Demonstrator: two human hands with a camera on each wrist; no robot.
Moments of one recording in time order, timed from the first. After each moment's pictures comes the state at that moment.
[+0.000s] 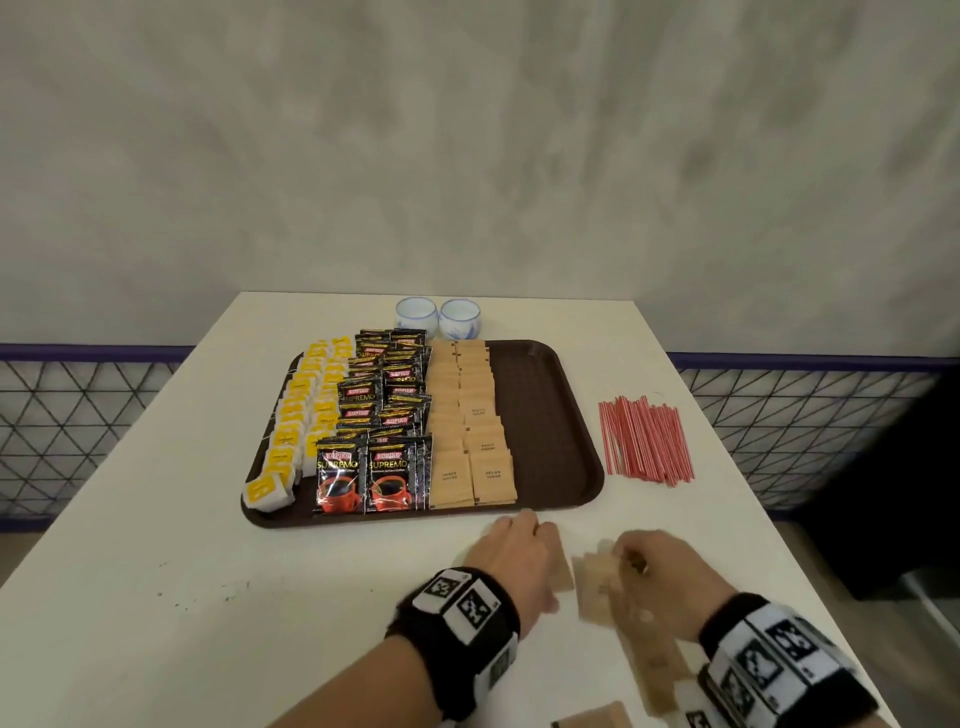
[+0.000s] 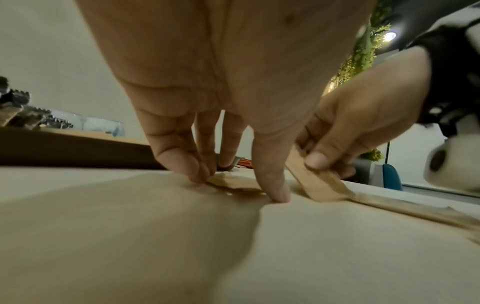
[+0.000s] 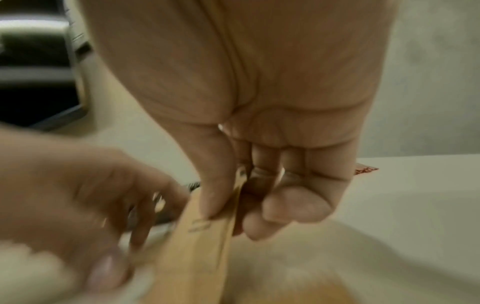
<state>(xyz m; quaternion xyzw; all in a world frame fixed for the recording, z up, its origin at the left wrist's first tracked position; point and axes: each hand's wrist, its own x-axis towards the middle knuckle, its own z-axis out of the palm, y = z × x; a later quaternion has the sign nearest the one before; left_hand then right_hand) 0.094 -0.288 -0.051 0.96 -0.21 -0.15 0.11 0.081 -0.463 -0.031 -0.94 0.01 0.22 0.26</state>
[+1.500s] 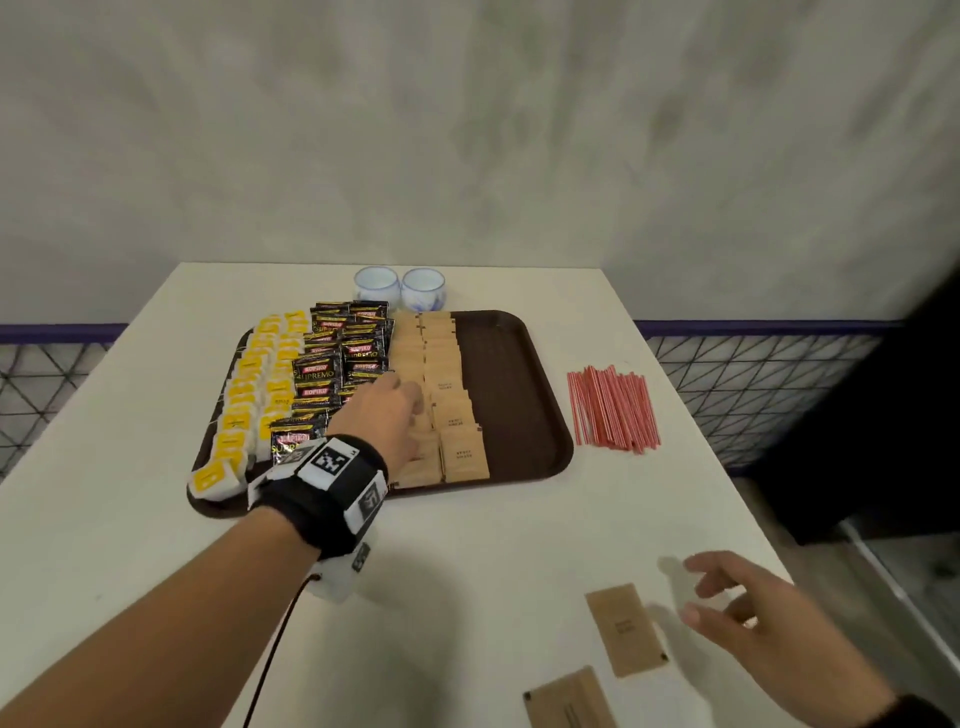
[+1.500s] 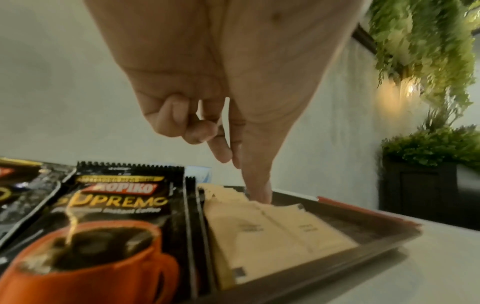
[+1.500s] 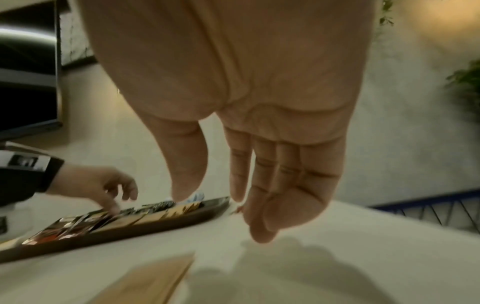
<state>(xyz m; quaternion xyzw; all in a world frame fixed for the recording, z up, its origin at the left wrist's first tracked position) 0.173 -0.206 -0.006 0.99 -0.08 -0.02 0.15 0.007 -0.526 -0.013 -0.95 0.08 0.14 0.27</state>
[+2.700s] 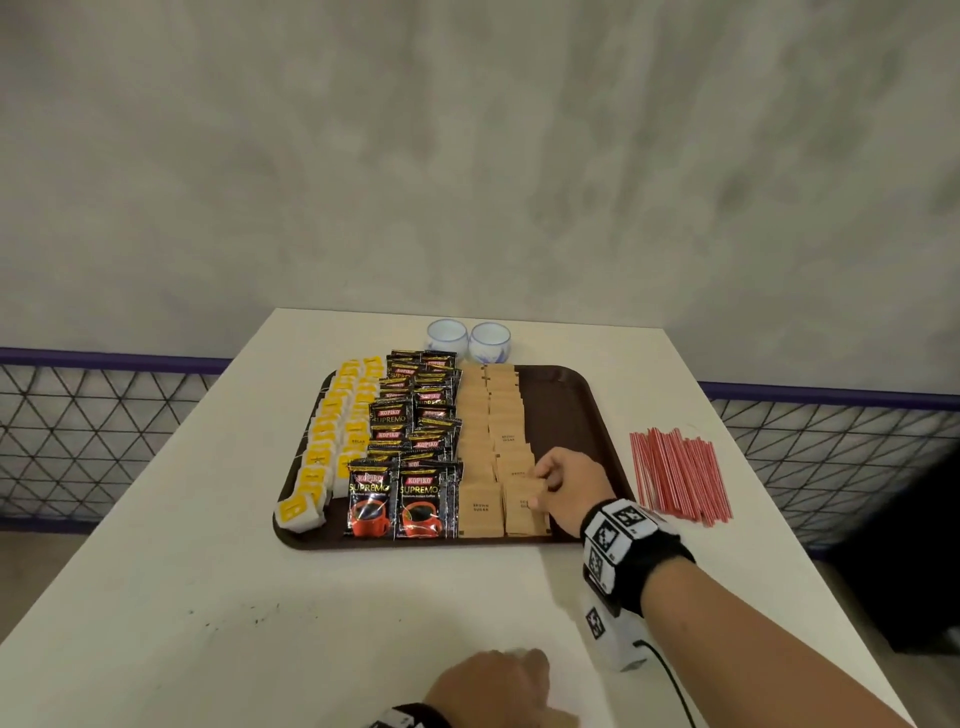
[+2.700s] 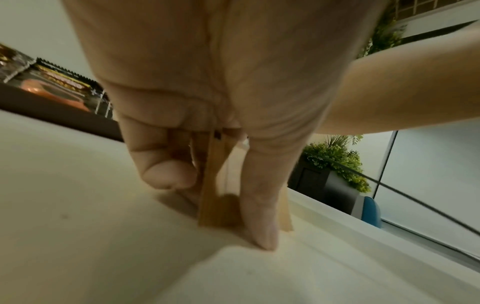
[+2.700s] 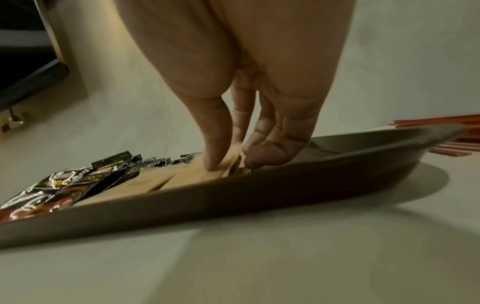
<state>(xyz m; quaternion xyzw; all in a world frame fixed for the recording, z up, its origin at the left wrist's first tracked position) 0.042 -0.241 -0.044 0.92 -0.18 -0.30 0.19 0.191 -0.368 -0.041 -0.94 0.02 0.06 0.33</state>
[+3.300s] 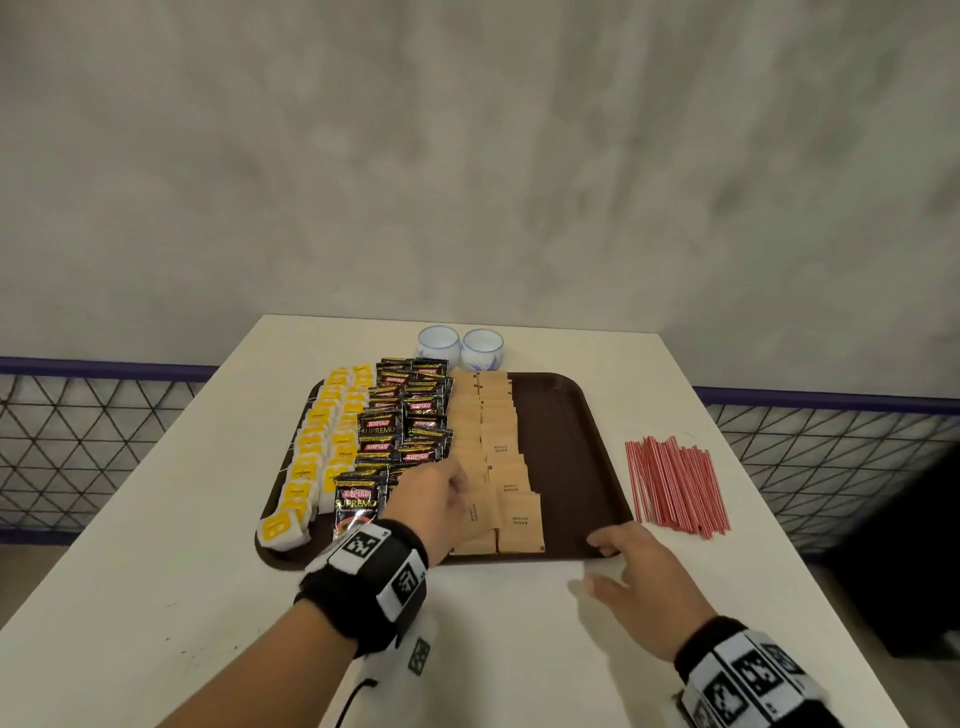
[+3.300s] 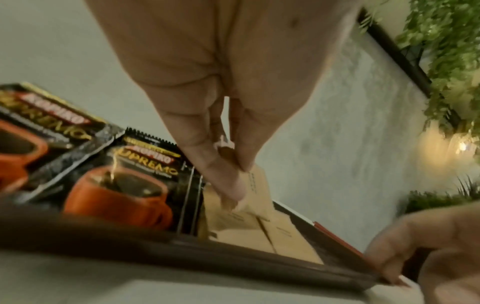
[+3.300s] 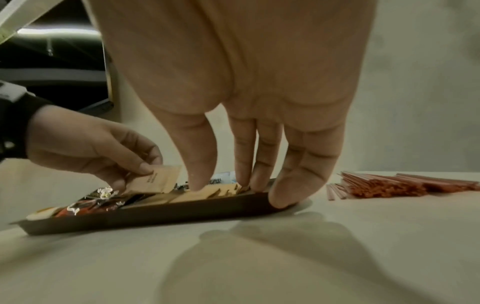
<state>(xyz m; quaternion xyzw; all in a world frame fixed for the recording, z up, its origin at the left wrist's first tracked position) 0.162 -0.195 -0.024 0.94 0.02 -0.03 0.33 0.122 -0.429 -0.044 -0.95 -0.04 0.09 0.29</state>
